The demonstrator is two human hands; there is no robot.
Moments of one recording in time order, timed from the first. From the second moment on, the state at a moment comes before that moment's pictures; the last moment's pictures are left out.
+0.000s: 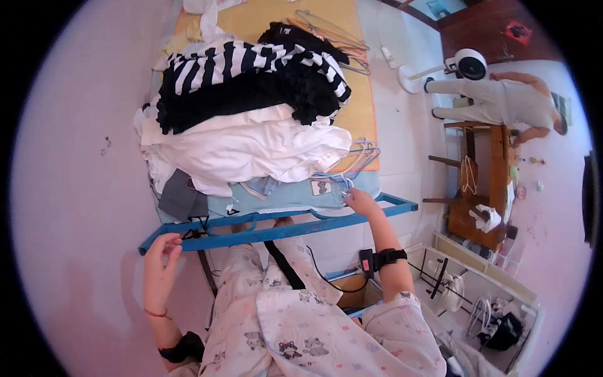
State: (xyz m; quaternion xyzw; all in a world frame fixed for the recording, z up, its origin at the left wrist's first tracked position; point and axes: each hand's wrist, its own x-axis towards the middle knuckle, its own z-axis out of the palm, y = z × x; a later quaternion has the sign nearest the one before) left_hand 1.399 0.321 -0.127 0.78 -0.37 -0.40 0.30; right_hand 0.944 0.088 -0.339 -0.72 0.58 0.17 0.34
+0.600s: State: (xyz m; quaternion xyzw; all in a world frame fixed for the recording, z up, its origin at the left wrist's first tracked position) left_hand 1.302 0.253 -0.171 0.86 -0.27 -0.42 0.12; right_hand 0.914 0.038 -0.542 -0.60 0.63 0.32 0.37
